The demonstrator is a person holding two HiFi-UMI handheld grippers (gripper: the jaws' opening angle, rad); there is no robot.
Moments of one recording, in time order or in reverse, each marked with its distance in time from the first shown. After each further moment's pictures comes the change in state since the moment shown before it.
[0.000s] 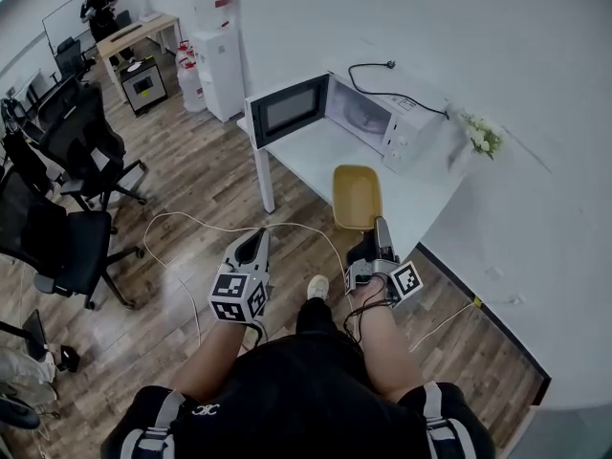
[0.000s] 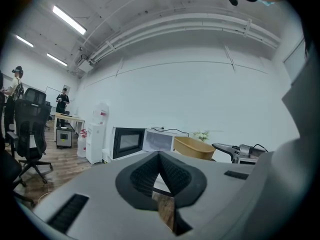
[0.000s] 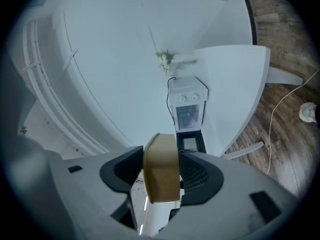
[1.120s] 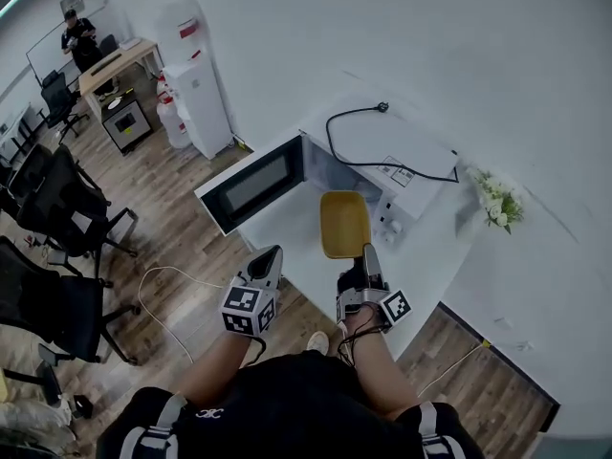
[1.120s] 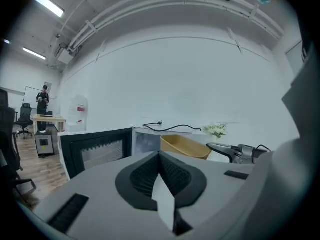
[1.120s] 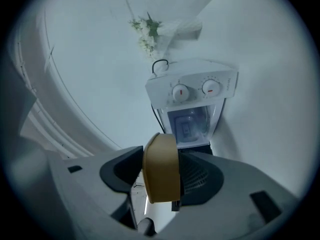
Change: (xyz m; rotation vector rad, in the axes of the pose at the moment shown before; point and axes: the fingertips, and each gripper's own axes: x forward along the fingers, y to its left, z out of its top) left arm 0.376 0.016 0.046 0.094 0.110 -0.112; right arm 0.294 -0.076 0.122 0.053 0.008 -0.013
